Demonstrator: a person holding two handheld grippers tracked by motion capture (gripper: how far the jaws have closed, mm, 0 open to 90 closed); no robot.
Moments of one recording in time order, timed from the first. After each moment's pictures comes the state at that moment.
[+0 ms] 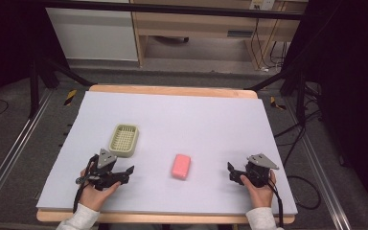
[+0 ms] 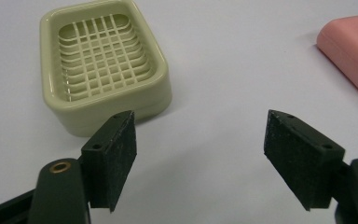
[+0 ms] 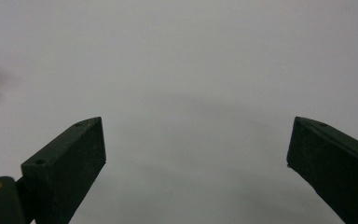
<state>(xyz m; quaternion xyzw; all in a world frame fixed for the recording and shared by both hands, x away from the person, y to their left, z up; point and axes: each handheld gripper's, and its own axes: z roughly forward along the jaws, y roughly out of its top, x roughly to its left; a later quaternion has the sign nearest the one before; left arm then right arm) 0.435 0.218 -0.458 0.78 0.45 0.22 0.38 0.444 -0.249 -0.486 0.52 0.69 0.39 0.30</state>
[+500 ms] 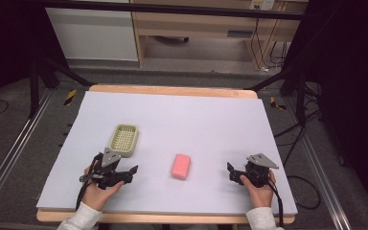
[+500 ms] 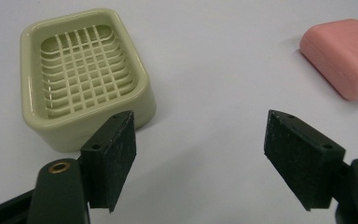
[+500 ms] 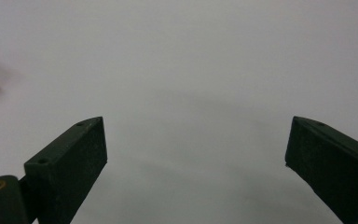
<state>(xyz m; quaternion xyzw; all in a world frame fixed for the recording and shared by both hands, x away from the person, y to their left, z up) 0.437 0.208 -0.452 0.79 0.43 0.22 0.38 0.445 -0.249 -0.486 0.52 0.70 0.39 0.29</state>
